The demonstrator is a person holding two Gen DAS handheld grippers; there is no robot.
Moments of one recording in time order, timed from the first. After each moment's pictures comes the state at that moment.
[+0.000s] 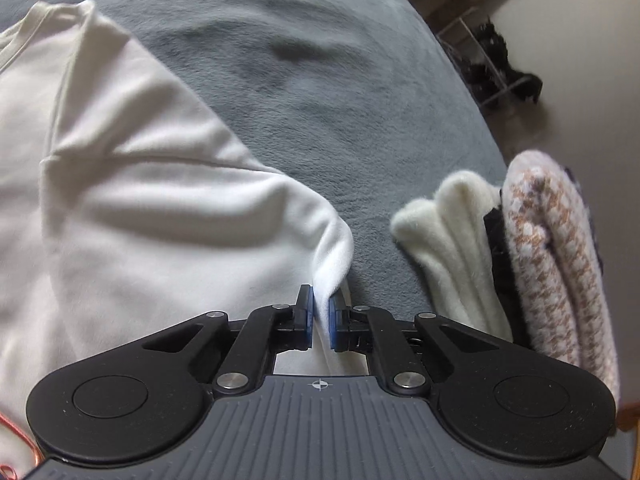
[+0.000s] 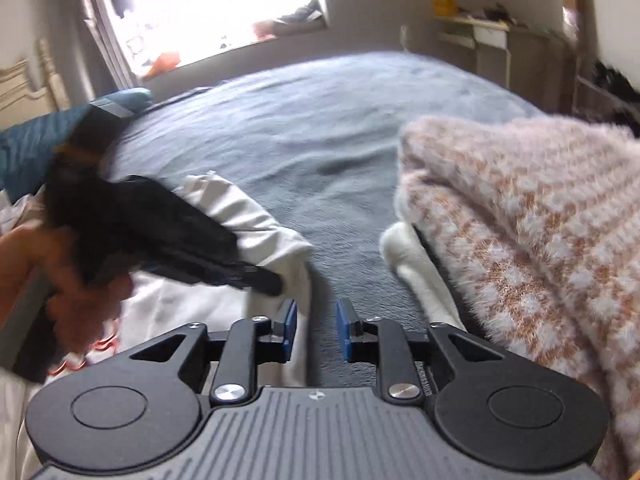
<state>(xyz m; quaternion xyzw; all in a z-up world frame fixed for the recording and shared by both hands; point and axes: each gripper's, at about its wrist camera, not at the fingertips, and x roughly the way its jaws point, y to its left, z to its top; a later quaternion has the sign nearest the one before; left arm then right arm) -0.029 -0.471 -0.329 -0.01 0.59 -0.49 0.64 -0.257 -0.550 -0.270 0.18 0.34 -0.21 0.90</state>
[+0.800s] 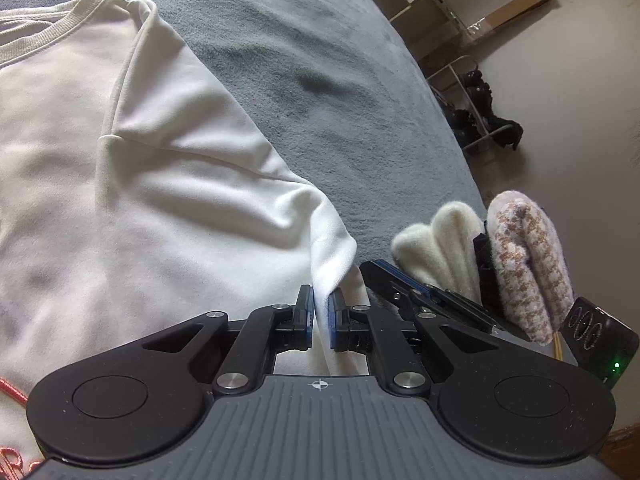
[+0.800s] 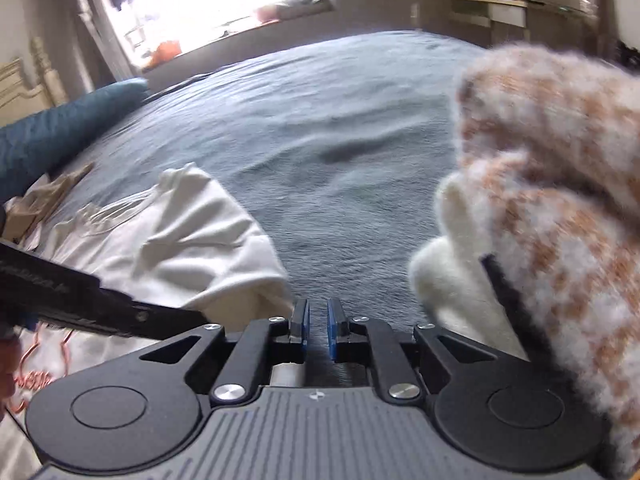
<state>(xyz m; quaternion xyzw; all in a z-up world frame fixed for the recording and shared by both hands) -0.015 -0.438 -0.333 -0.06 0.57 -0.50 0.65 -0.189 -0.581 -0.317 0.18 0.35 -0.17 0.91</state>
